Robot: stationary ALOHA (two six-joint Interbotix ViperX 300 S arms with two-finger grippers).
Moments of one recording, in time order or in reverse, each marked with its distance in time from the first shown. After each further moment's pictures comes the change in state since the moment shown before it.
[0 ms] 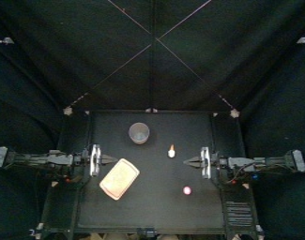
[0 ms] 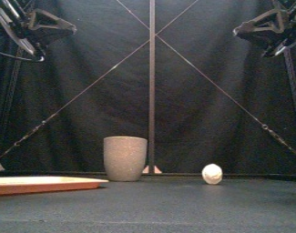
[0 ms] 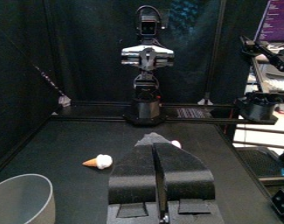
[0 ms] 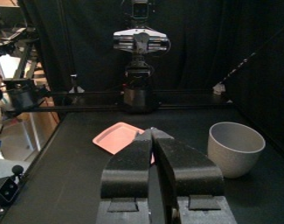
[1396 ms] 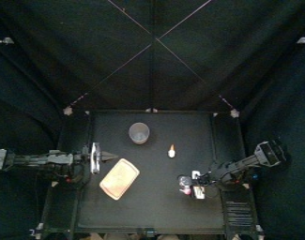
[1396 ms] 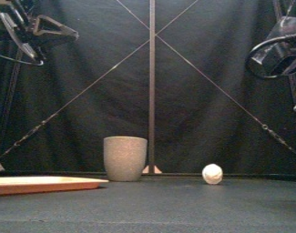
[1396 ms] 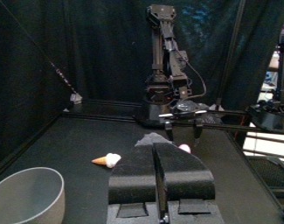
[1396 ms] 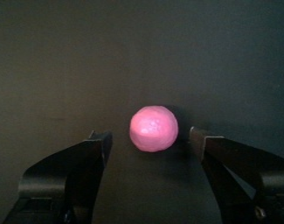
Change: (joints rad) left arm 0.077 0.000 0.008 -0.043 -0.015 0.000; right arm 0.339 0.644 -0.074 0.135 0.575 0.195
